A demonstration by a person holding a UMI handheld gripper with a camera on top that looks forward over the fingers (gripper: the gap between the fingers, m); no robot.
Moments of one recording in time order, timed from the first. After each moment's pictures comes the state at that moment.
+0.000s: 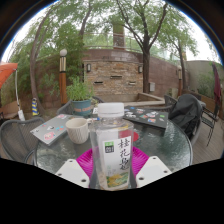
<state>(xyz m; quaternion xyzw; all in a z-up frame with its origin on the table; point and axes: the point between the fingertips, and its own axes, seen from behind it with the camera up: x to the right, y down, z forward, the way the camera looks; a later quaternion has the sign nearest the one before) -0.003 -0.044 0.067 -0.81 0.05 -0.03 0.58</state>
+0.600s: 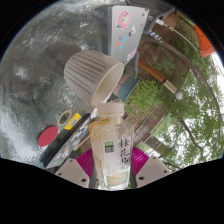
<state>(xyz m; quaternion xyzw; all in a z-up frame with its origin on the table) -0.004 0.147 0.168 -0.40 -0.63 -0.62 0.23</state>
